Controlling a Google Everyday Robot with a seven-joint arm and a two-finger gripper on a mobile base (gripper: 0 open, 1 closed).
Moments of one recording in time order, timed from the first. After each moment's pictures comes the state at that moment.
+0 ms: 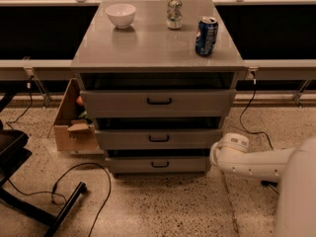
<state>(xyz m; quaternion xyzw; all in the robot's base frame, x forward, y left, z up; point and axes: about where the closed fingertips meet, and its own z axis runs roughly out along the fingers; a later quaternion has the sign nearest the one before) 0.643 -0.243 0.445 -0.61 0.74 -0.18 0.21</state>
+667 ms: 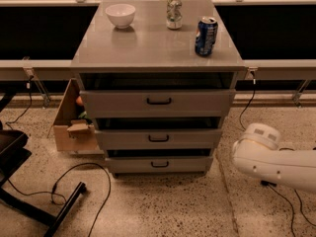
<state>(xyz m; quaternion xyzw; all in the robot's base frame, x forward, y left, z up) 0.544 -0.294 0.571 -0.66 0.70 -0.25 0.10</state>
